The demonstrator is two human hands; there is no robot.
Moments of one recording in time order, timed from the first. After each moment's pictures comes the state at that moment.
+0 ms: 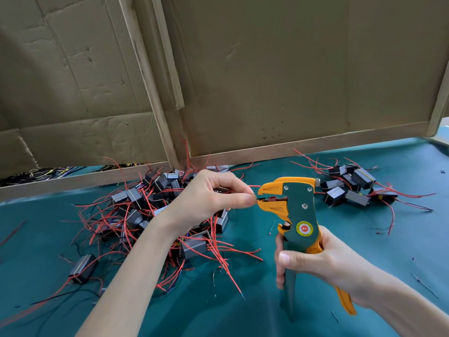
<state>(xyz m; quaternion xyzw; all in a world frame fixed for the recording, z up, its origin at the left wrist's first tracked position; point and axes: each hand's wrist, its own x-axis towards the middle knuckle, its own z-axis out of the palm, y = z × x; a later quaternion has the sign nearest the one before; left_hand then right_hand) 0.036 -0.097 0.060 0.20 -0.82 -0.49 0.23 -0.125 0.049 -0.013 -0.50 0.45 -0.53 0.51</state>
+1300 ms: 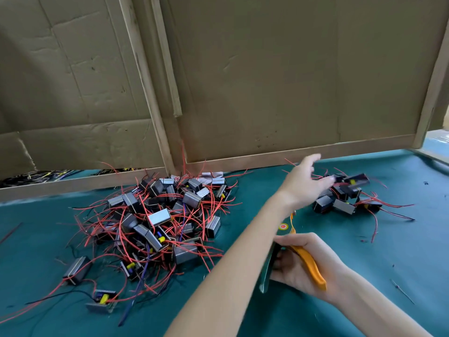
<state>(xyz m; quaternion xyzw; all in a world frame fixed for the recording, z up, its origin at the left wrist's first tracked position) -0.135 -0.068 0.034 0.24 -0.82 -0.49 0.20 -0.141 0.015 -0.050 -0.13 0.36 -0.58 0.72</state>
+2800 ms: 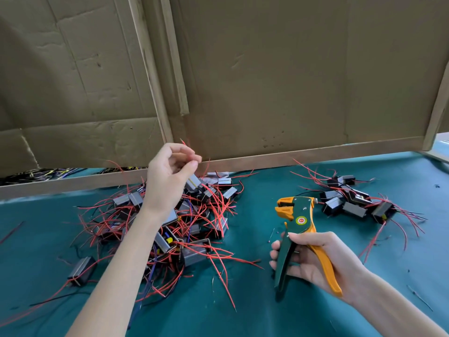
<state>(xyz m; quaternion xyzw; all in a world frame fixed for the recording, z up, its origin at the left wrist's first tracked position) 0.057 -0.158 0.050 0.27 -0.72 -0.36 0.54 -0.140 0.025 -0.032 -0.16 0.40 -0.62 0.65</state>
